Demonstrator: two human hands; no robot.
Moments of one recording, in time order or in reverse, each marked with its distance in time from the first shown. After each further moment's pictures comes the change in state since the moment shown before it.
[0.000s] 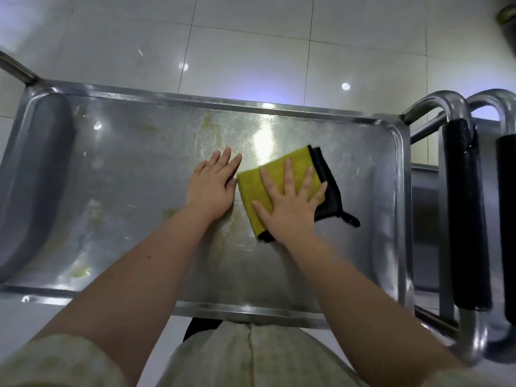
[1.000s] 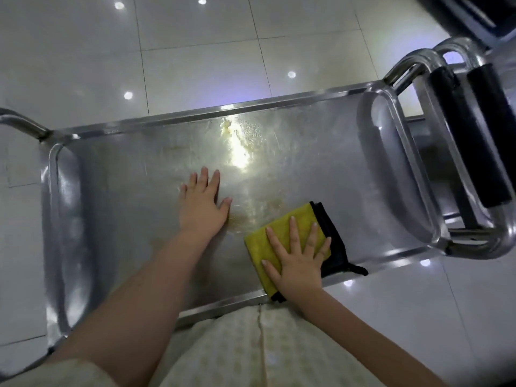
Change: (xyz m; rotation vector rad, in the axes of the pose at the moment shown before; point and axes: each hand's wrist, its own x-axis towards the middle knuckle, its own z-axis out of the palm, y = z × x) left_hand -0.045 -0.116 -0.043 0.081 -0.152 0.068; right_hand -0.138 -0.149 0.058 0.009 -0.072 0.314
